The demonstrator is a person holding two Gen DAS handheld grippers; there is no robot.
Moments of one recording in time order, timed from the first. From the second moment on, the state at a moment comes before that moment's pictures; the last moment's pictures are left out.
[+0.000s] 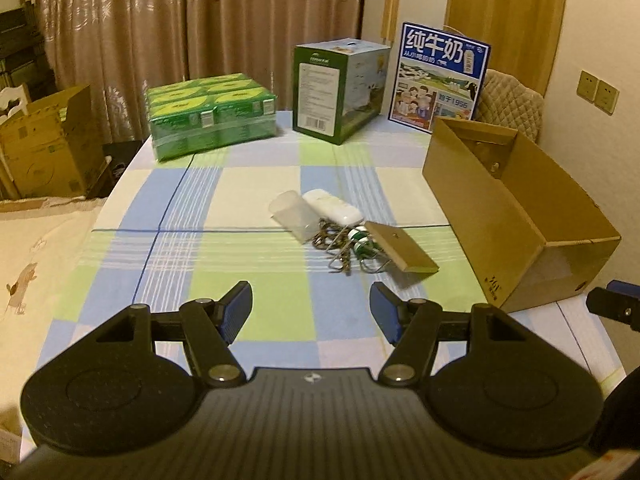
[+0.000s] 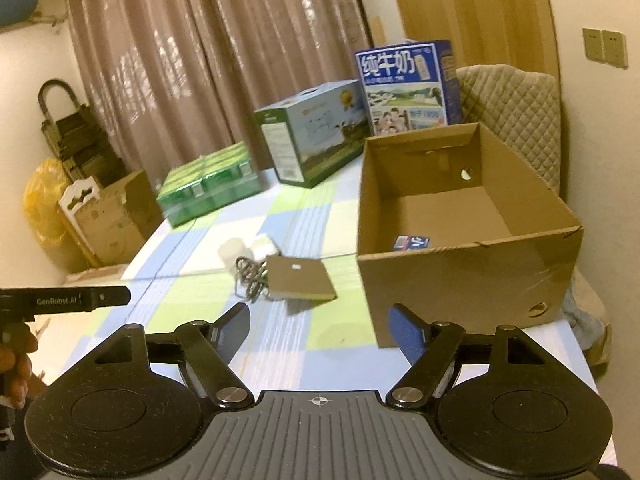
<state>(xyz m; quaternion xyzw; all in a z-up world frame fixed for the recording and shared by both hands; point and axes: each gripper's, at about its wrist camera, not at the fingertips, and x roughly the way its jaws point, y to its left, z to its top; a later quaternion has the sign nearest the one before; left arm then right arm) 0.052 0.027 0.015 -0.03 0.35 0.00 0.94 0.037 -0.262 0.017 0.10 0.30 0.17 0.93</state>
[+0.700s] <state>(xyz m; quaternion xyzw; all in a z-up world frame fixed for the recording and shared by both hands) 0.089 0.030 -0.006 0.04 0.36 -0.08 0.93 0.068 -0.206 0.000 0.05 0.32 0.21 0.92</state>
